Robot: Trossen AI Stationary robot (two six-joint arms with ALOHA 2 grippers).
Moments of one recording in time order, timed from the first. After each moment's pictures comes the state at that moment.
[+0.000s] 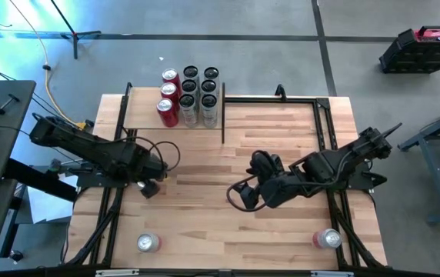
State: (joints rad) left arm -0.24 1.17 0.81 -1.24 0.13 -0.94; right arm 0.48 1.64 1.82 -1.03 0.56 1.07
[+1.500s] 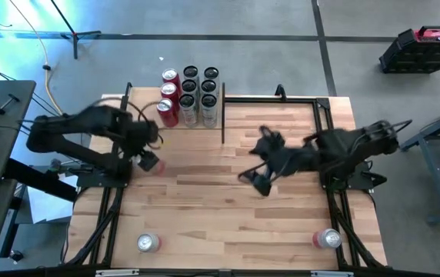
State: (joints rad) left arm 0.01 1.15 1.35 -1.57 0.05 -0.83; right arm 0.36 1.54 1.84 -1.05 0.43 0.62
